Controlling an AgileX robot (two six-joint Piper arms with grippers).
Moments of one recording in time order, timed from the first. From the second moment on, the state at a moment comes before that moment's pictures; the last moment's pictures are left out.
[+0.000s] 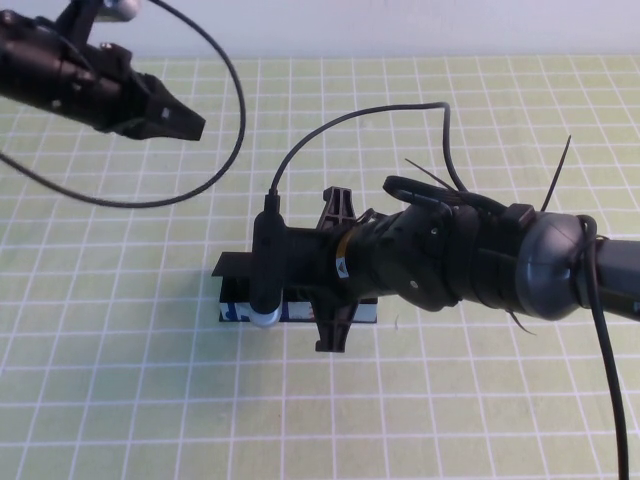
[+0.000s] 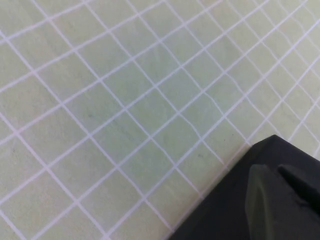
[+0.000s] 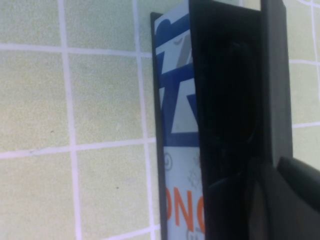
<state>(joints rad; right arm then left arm) 0.80 1.90 -1.33 -0.15 0.33 -0.70 -0.04 1.90 -1.69 -0.87 1.15 0.93</state>
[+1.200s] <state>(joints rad) 0.80 1.90 -1.39 -0.15 0.38 -0.64 -0.02 1.91 -1.06 -1.31 1.01 1.79</state>
